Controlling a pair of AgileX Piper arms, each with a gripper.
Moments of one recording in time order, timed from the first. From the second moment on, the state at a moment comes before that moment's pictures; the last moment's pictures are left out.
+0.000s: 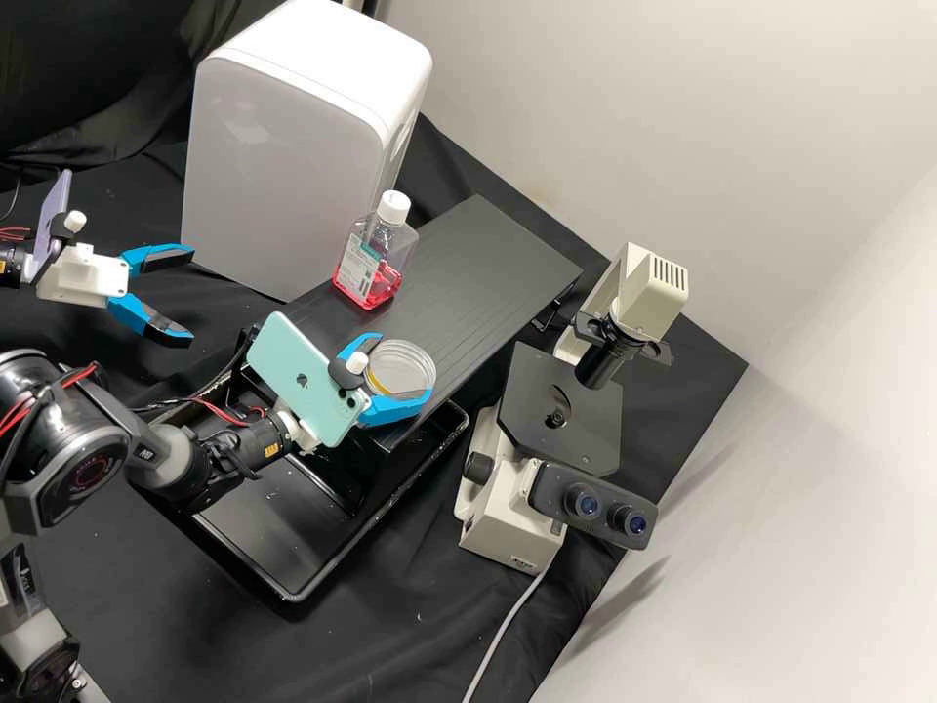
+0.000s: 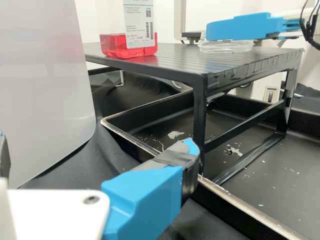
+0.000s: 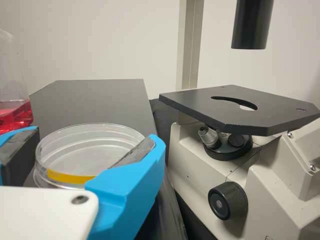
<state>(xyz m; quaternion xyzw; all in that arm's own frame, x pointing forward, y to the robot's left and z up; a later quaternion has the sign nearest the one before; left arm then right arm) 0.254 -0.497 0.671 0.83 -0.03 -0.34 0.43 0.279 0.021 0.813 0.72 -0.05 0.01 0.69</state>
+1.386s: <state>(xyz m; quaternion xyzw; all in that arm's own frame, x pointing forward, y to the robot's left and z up) 0.254 -0.497 0.671 0.83 -0.03 -0.34 0.43 0.286 0.070 0.772 0.69 0.03 0.02 0.73</state>
